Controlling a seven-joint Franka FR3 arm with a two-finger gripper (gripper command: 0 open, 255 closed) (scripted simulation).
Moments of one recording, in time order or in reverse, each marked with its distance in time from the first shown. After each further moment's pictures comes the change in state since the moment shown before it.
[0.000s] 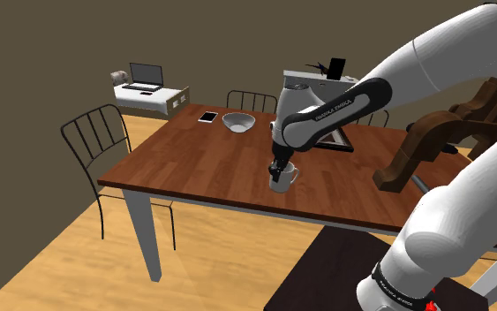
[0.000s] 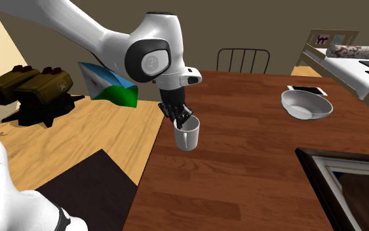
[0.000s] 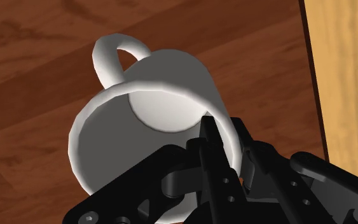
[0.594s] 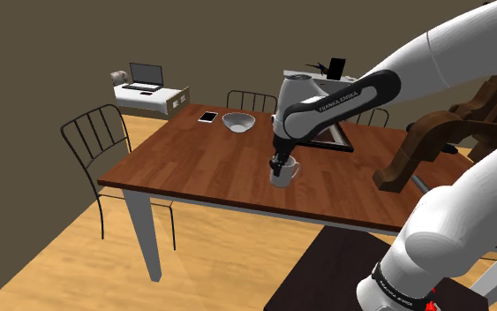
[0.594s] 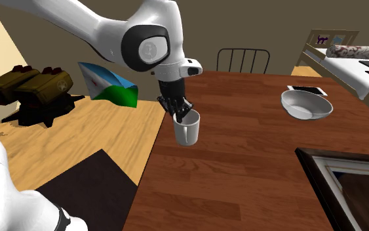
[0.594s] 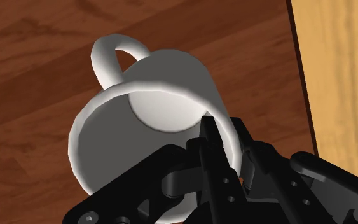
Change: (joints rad) arm 0.003 -0.046 0.001 0.030 0.006 -0.075 -0.005
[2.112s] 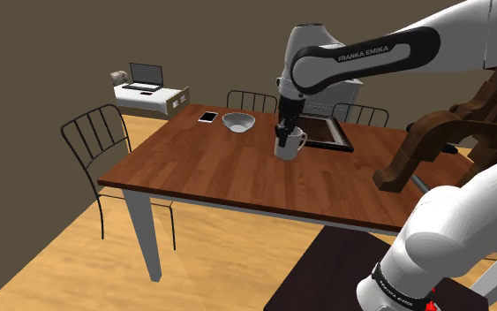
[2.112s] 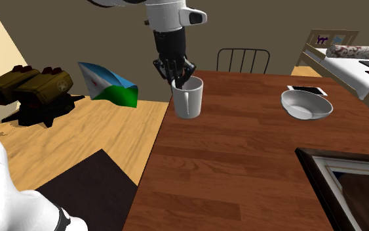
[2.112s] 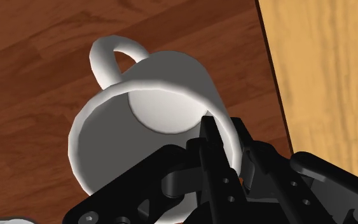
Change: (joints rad) arm 0.004 -0.123 -0.001 0.213 0.015 -0.336 -0.024
